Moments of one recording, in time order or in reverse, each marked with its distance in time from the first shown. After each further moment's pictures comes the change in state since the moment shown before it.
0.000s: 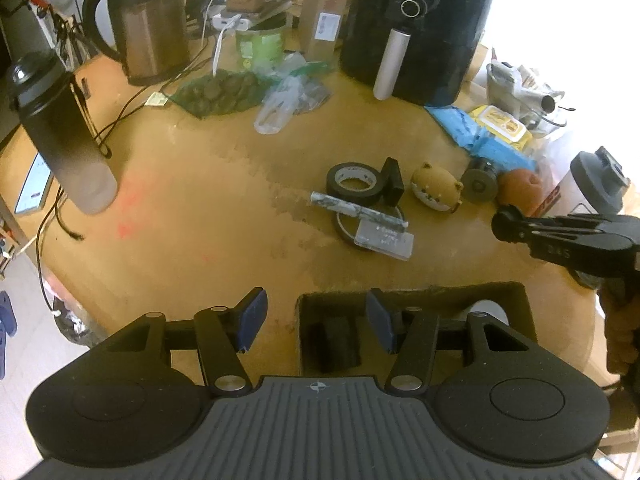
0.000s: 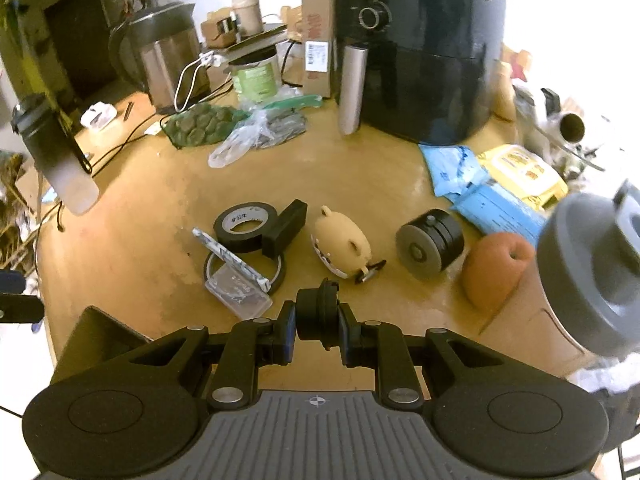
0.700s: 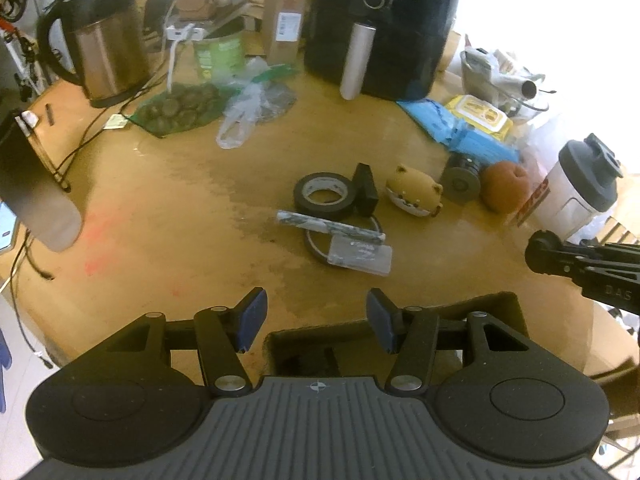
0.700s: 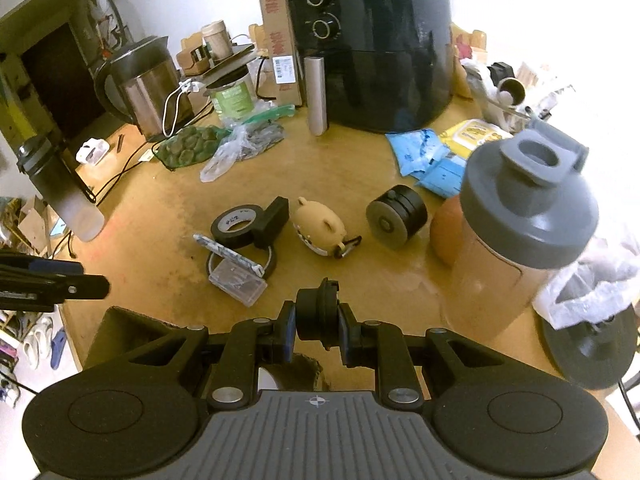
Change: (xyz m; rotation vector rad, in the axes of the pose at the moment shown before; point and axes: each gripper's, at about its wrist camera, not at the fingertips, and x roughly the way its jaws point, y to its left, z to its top) left arm 0.026 -0.020 0.019 0.091 0.011 -0.049; right arm -0.046 -0.021 -0.027 0.140 -0.025 0.012
